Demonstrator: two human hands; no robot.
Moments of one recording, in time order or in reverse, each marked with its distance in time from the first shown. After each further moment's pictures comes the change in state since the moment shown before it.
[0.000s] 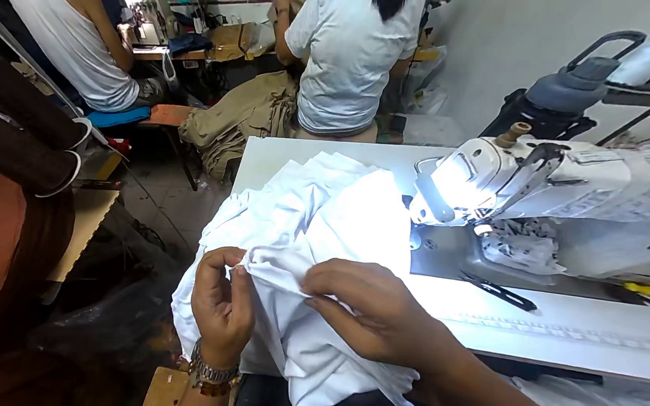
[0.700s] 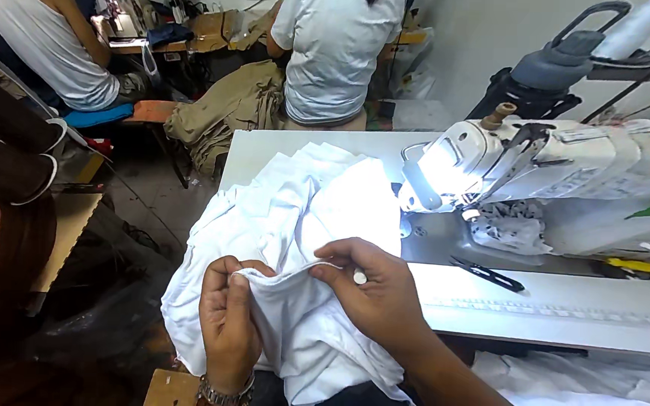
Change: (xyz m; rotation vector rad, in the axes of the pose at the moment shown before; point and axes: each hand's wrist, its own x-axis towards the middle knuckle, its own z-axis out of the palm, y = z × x) left_hand -0.009 0.035 0.023 -0.534 -0.014 -0.371; right_hand -0.019 -0.002 0.007 -0.015 0.292 0.498
